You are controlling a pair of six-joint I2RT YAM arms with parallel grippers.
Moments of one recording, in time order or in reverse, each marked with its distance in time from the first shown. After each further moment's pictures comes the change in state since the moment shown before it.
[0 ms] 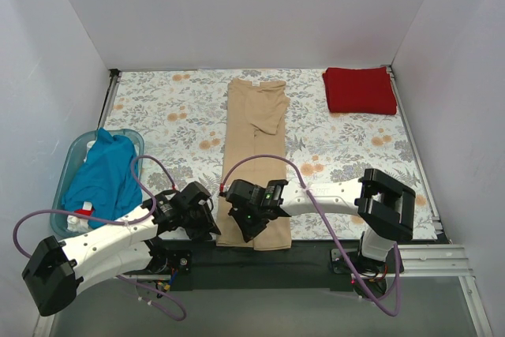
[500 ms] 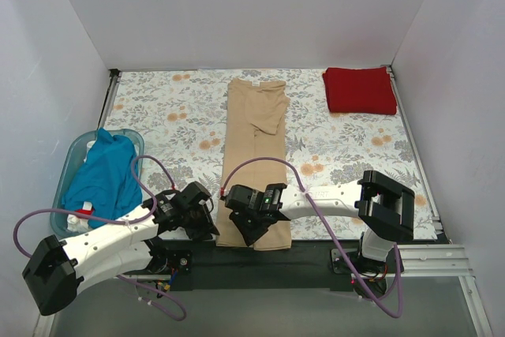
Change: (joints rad) left arm 0.000 0.006 0.000 -0.009 -0.010 0.000; right arm 0.039 0.000 0.000 -0.040 0.048 0.023
